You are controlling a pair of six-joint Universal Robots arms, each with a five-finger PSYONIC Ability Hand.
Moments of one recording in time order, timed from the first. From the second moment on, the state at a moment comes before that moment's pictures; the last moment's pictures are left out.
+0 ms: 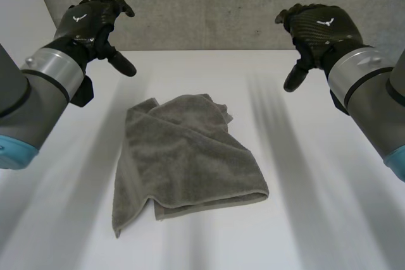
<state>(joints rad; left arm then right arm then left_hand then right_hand) 4.37 -1.83 -1.34 3.25 -1.46 3.04 2.02 -1.32 1.25 0.09 1.57 2.93 0.32 0.30 0.31 0.31 0.10 0.23 0.24 0.25 0.25 0.06</state>
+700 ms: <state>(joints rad) 4.36 -1.76 -1.25 2.99 -1.57 3.03 1.95 -1.32 1.18 0.19 1.65 3.05 0.27 0.26 0.26 0.27 0.06 0.23 0.24 0.25 0.25 0.06</state>
